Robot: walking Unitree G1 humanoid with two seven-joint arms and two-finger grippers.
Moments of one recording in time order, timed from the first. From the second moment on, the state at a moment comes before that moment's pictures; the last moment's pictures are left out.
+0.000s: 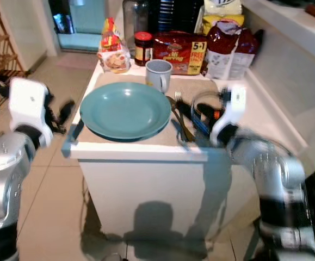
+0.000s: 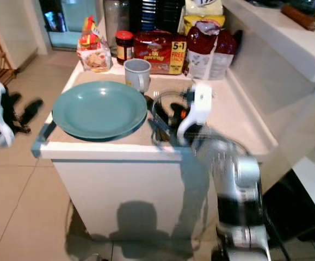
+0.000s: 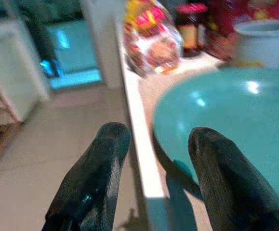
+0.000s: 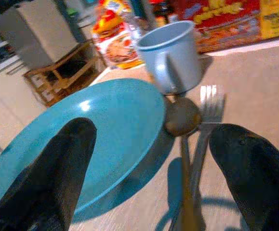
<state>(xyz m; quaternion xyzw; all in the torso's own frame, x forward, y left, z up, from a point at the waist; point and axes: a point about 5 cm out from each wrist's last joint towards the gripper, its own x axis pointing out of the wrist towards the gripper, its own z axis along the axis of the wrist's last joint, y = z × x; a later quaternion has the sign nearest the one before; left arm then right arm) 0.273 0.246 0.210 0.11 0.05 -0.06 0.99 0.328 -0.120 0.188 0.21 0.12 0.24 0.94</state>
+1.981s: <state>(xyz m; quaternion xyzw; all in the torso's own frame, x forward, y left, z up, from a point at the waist) 0.232 0.196 0.209 0.07 0.08 -0.31 0.95 0.354 -0.092 0.167 0.43 0.33 0.28 0.79</state>
